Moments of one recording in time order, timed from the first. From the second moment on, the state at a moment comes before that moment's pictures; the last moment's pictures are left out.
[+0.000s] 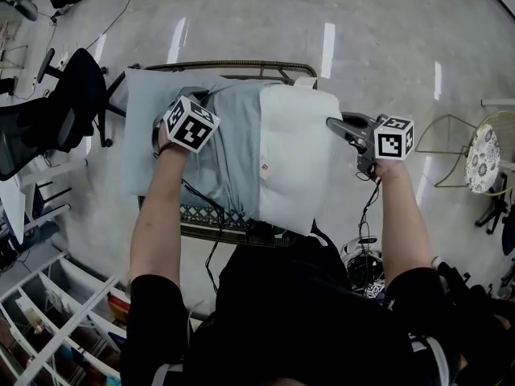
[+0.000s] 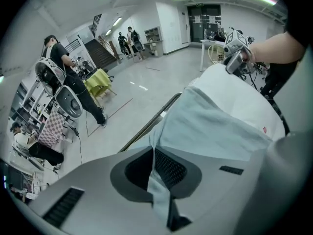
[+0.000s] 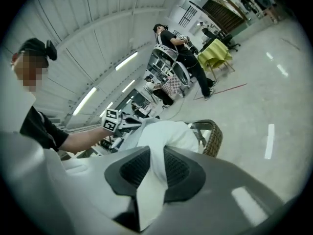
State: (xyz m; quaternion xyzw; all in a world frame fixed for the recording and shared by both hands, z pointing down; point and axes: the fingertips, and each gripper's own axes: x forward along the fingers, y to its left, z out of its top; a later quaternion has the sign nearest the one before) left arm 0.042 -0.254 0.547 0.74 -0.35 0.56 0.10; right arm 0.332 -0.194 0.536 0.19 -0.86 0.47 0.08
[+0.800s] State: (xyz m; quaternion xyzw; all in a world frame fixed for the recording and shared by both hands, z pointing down) left arm 0.056 -0.072 0.539 0.82 -0.31 0.44 0.18; right arm 0.308 -0.007 0.575 0.36 -0.77 0.51 0.14
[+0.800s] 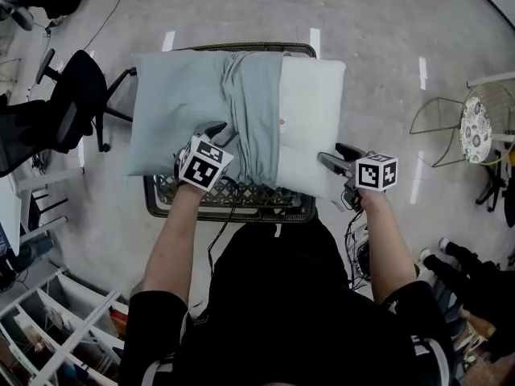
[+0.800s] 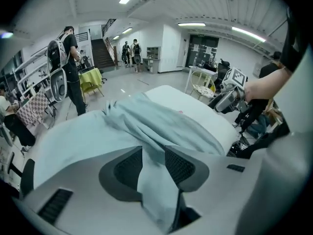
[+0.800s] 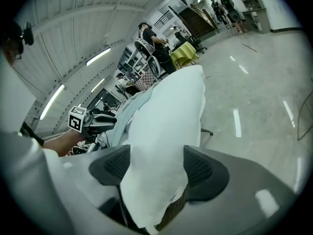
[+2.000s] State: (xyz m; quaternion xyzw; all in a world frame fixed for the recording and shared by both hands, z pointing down) left arm 0.034 0.039 0.586 0.77 -0.34 0.51 0.16; right arm 0.282 0.067 0.562 0.31 -0.83 0.38 0.24
